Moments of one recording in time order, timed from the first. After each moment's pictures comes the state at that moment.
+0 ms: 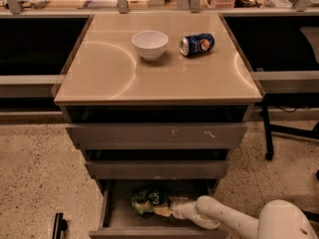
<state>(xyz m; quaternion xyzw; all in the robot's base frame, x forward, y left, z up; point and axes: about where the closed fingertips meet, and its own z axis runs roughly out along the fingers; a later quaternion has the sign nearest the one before) 0.541 -0.013 0.156 -0.27 0.84 0.34 0.33</state>
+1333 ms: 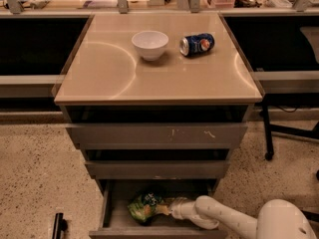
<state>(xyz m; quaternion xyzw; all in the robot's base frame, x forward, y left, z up) 0.541 -0.013 0.156 -0.27 0.84 0.35 0.33</state>
